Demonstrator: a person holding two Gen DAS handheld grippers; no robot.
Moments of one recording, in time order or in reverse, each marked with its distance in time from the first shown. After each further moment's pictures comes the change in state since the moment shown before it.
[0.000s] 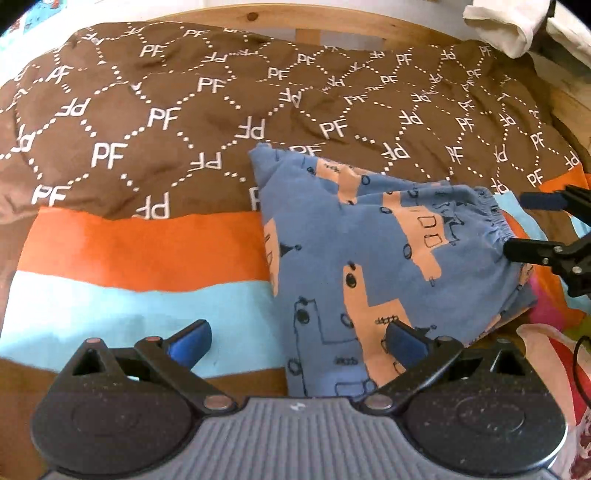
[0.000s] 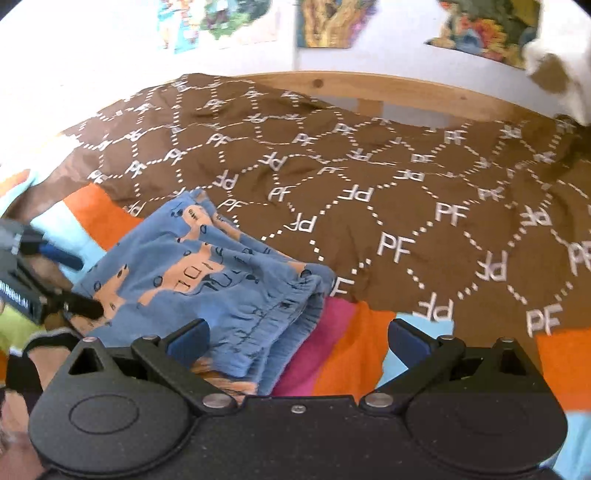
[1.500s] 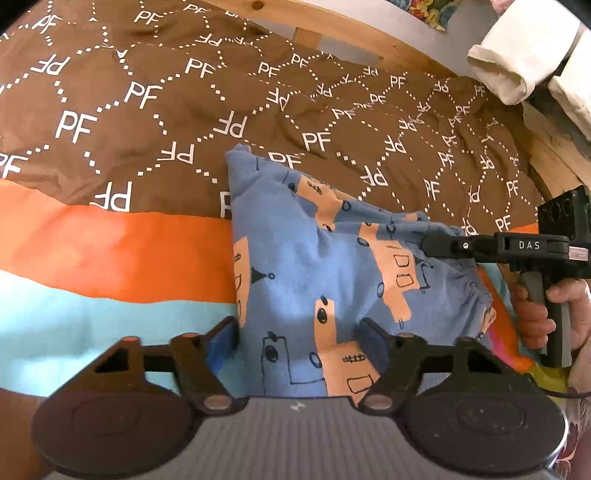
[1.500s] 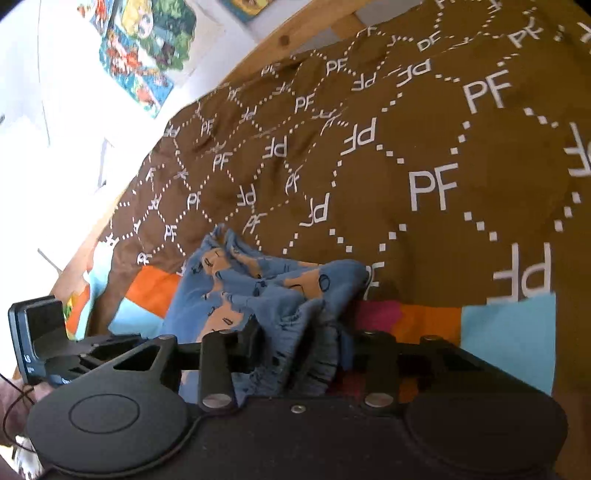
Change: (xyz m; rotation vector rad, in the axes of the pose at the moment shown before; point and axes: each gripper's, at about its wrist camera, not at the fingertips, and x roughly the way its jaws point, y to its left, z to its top) left arm 0.016 0.011 0.011 -0.147 0.006 -0.202; right arm 0.063 -0.069 0.010 0.521 0.099 0.410
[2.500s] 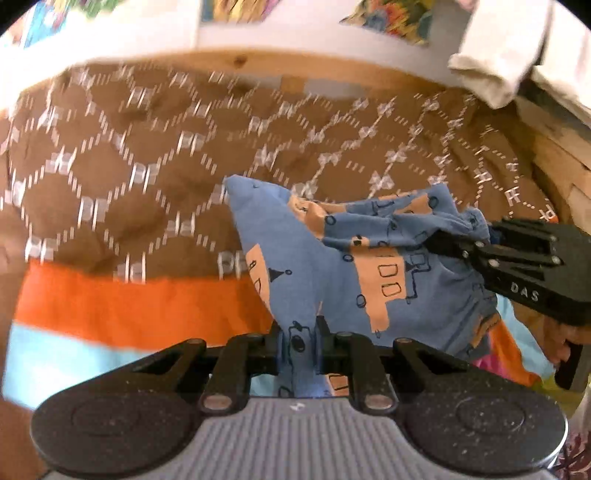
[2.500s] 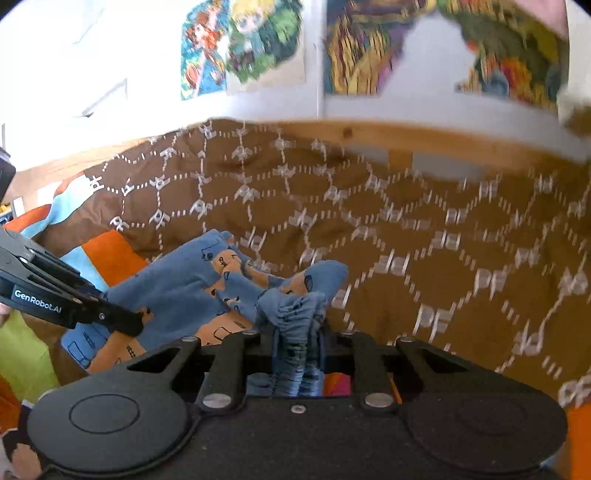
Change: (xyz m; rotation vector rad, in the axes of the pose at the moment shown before) left arm -0.035 -0.055 0.015 0.129 -0.135 0.156; right arm -0.019 0.106 -0.026 -0.580 -0.269 -0.355
